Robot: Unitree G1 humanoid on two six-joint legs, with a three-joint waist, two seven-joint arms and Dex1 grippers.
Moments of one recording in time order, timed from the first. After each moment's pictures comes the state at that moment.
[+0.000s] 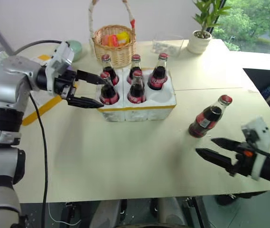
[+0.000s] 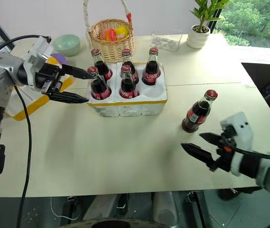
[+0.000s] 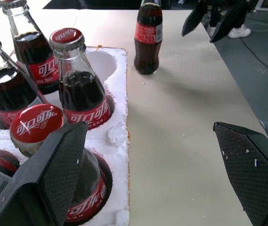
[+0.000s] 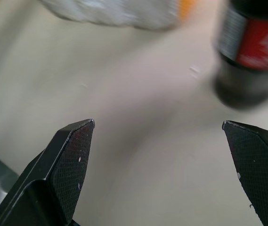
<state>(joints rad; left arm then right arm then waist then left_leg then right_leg) -0.98 0.86 -0.18 0.38 -0.52 0.38 -1.61 0.11 -0.77 -0.92 -0.80 1.26 1.55 0.37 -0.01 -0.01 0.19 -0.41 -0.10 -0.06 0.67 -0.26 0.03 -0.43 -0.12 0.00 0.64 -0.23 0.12</state>
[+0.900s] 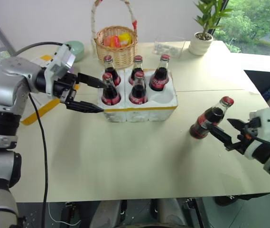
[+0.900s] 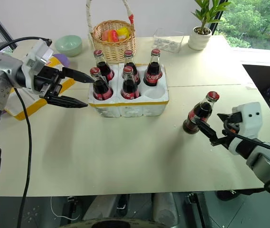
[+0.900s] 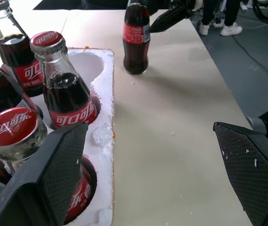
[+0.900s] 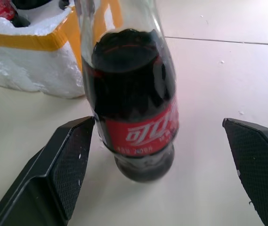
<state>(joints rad) -0.95 0.90 -0.18 0.29 -0.56 0.42 -1.61 0.11 -0.70 -0.56 -0.63 0.83 0.96 0.33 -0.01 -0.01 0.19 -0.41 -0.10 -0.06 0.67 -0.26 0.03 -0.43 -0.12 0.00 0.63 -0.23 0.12</state>
